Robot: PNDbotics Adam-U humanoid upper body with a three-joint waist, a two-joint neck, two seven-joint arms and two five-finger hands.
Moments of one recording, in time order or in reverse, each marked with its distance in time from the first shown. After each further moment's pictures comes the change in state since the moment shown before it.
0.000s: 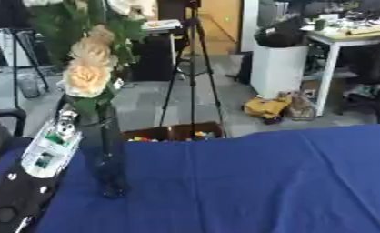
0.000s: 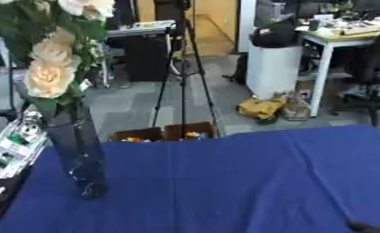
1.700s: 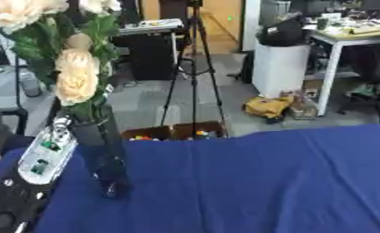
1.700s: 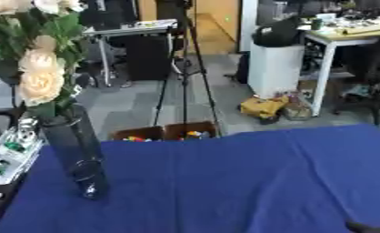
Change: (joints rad) left arm 0.026 0.009 0.015 0.020 -0.047 0.047 0.112; right arm -0.002 0.008 0.000 0.006 0.002 -0.001 0.005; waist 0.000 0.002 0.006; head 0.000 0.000
